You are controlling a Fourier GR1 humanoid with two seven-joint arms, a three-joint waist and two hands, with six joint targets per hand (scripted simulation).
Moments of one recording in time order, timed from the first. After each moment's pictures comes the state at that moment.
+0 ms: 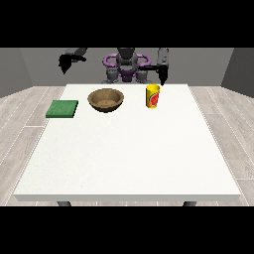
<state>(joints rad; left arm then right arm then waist) -0.10 0.03 -0.02 -1.41 -0.02 0.15 -0.40 0.07 -0.18 -0.22 -1.58 -0.28 0.31 -0.24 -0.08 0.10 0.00</state>
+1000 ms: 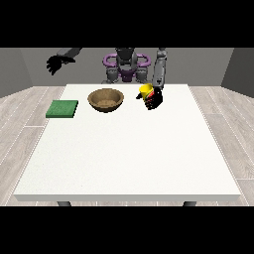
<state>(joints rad) -0.34 0.04 0.15 -0.80 -0.09 0.34 -0.80 0.00 -0.29 -0.32 -1.46 -0.35 0.47 -0.33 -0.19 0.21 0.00</state>
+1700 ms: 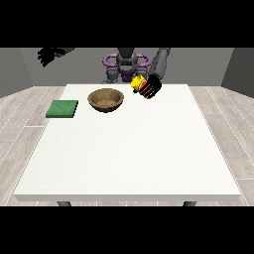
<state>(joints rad) -0.53 0.09 -0.09 -0.70 -0.50 0.65 -0.37 -0.07 -0.38 -0.37 -1.31 -0.40 0.46 -0.16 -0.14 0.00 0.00</state>
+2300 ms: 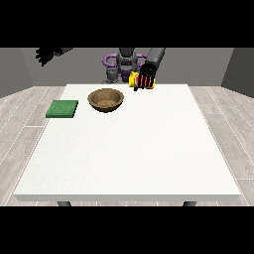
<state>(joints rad) -0.77 0.08 -0.37 -0.51 -1.04 0.62 0.20 -0.11 -0.40 -0.38 -1.19 -0.37 0.42 -0.11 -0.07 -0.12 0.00</state>
